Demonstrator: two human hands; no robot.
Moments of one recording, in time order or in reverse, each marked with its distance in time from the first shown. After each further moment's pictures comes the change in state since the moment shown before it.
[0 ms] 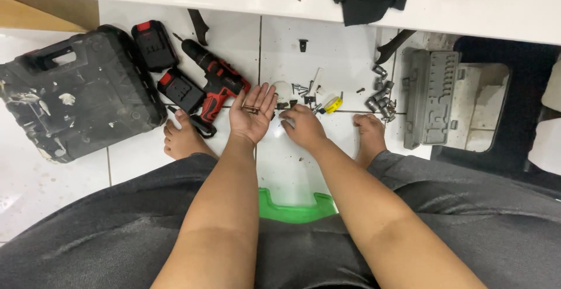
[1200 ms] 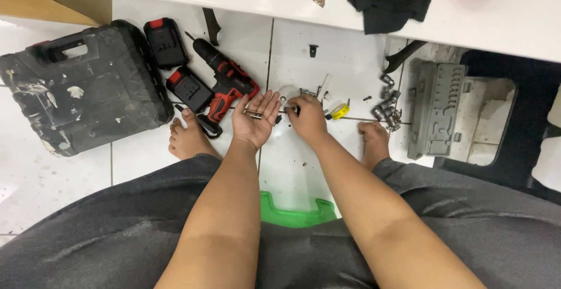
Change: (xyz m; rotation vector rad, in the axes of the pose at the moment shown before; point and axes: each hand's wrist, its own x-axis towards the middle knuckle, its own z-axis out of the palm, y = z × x) left_hand 0.003 0.010 -0.012 -0.021 0.017 -0.007; right_hand 0.035 -0.007 0.006 0.036 0.206 0.059
